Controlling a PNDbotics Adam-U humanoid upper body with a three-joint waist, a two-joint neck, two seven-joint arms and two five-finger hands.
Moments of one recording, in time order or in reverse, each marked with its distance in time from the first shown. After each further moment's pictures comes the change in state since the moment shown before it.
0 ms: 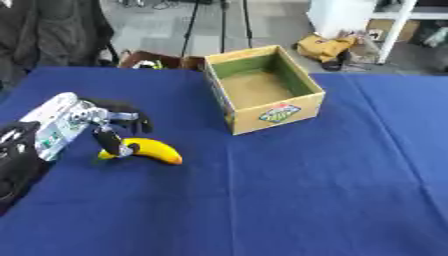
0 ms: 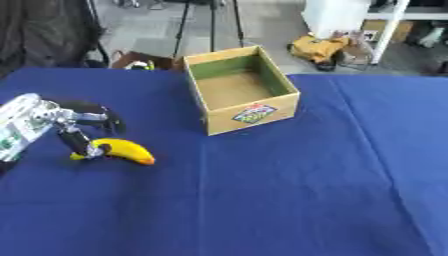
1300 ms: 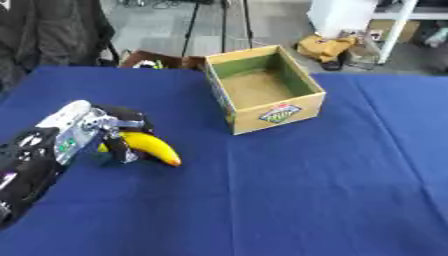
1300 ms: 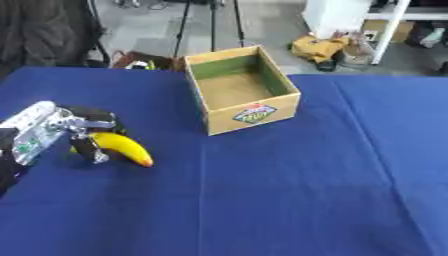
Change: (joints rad) left arm -0.012 -0.027 -0.001 0.037 -0.062 -0.049 0.027; right arm 0.000 0.000 0.000 0.005 0.000 0.000 0.000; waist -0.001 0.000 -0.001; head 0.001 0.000
